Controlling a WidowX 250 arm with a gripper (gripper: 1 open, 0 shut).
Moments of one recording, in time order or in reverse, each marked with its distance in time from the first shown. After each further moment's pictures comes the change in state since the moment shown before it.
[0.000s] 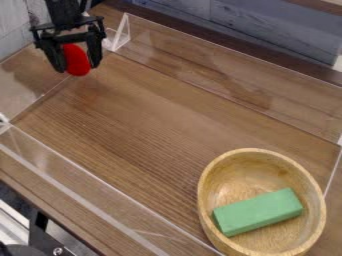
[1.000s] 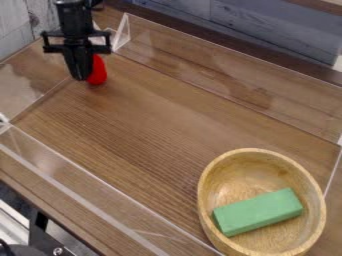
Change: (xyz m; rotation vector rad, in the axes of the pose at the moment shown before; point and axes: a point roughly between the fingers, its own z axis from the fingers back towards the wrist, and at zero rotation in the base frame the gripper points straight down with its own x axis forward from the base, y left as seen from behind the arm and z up) arm 0.004 0.006 -0.019 0.104 0.017 -0.161
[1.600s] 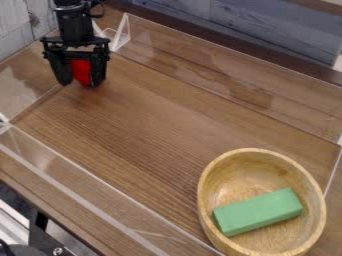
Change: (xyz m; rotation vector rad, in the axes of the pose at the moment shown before) arm -0.011 0.001 -0.006 -0.009 0.053 -0.026
